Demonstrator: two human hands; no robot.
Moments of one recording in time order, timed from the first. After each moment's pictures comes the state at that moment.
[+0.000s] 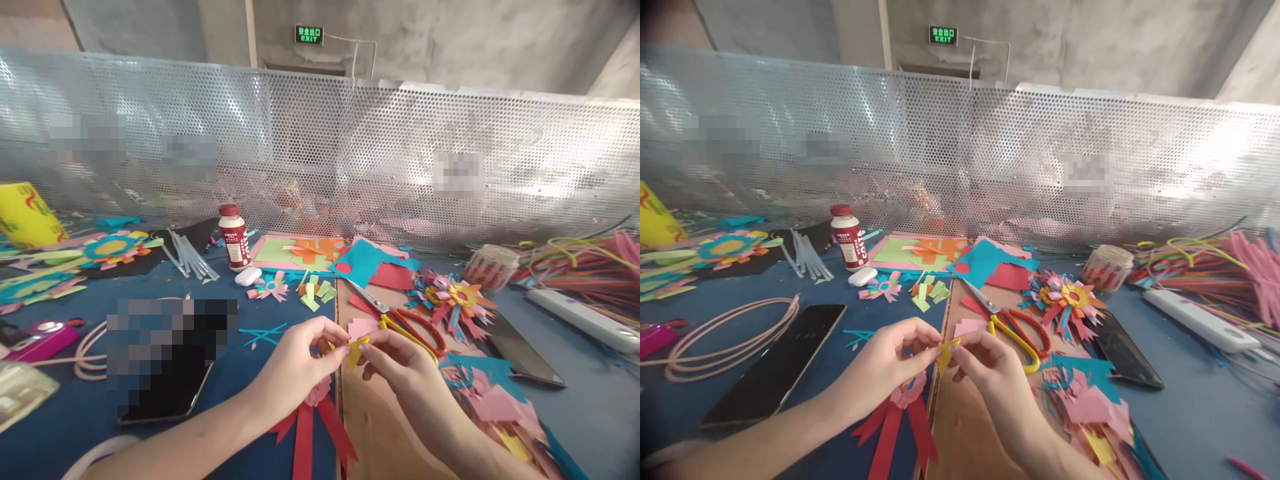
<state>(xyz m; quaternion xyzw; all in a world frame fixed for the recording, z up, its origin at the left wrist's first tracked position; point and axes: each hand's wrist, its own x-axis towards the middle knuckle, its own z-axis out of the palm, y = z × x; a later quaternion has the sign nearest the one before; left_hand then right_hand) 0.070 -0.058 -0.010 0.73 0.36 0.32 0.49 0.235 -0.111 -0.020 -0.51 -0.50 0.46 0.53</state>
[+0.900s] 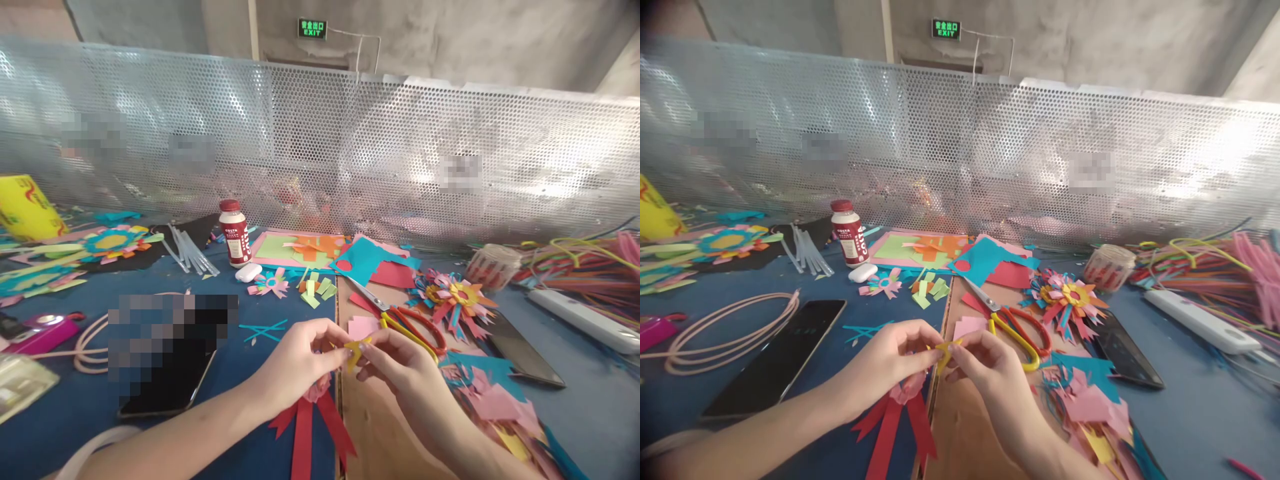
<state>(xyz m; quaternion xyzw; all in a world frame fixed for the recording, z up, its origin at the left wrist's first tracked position) 0.071 -0.060 0.000 0.68 0.37 0.27 0.58 0.232 -0.111 -0.019 -0.48 -0.46 0.51 0.55</state>
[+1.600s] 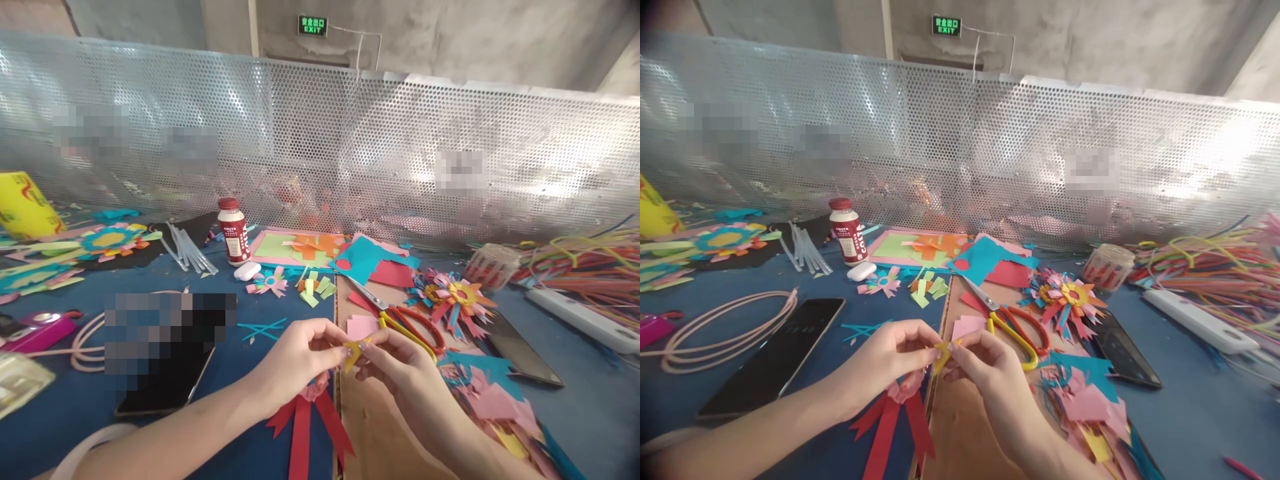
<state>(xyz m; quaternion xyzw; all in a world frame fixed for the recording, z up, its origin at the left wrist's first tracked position) 0.071 -0.061 0.002 0.64 0.38 0.25 0.62 0.234 -0.114 -0.022 -0.45 -0.43 0.55 0.56</state>
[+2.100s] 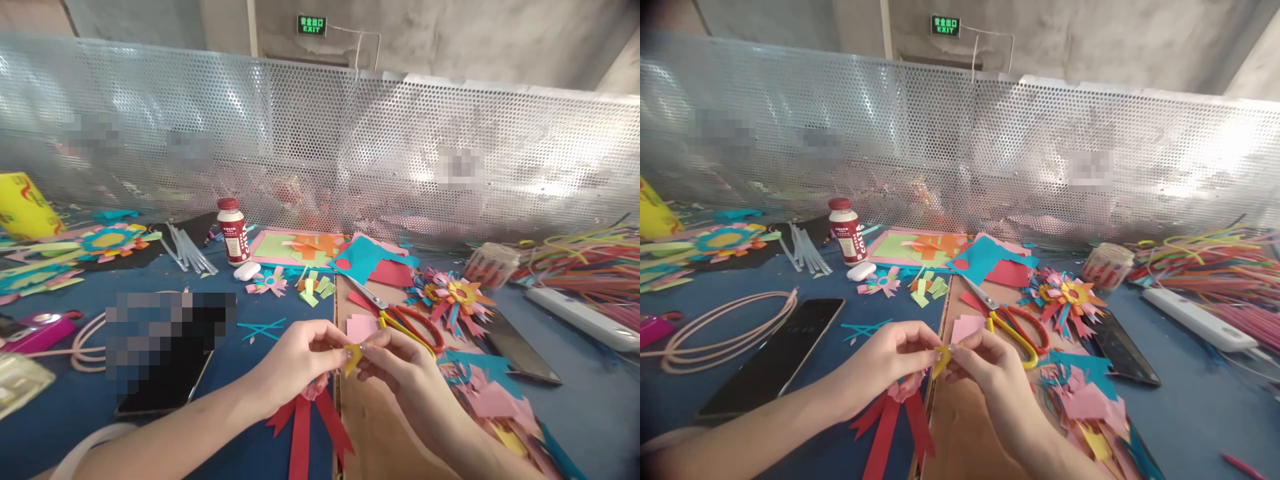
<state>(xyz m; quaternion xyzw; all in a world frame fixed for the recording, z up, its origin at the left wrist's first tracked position) 0.070 -0.061 -0.003 0.64 0.35 0.25 0.64 0.236 -0.114 -0.022 -0.46 -0.44 0.53 0.56</state>
